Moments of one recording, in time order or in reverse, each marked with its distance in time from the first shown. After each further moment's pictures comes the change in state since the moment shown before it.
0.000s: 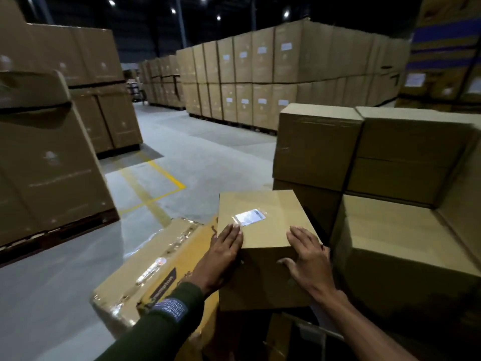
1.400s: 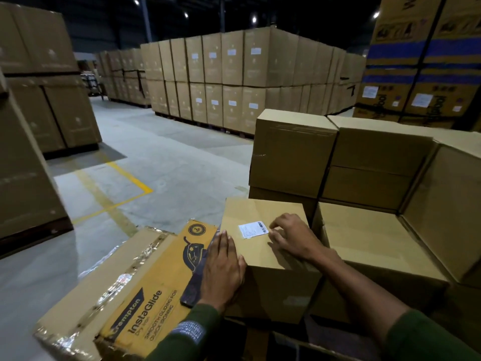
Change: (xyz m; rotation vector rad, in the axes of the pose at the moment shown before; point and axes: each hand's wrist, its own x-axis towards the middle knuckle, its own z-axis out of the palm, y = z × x) left_hand 0.052 0.047 0.030 0.043 0.149 -0.267; right_hand 0.099 0.024 -0.033 0.004 -0.300 -0.056
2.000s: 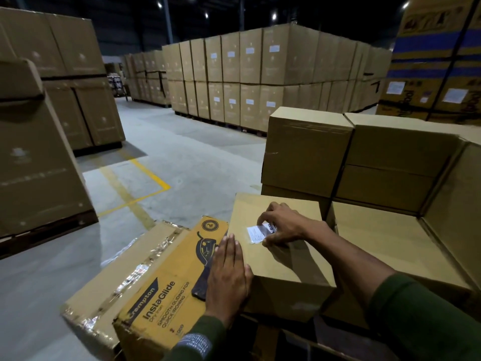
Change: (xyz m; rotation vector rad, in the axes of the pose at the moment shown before) left_hand -0.032 0.001 0.014 0.014 0.122 -0.016; right_hand 0.047 -0.027 -0.013 -0.178 -0.391 -0.141
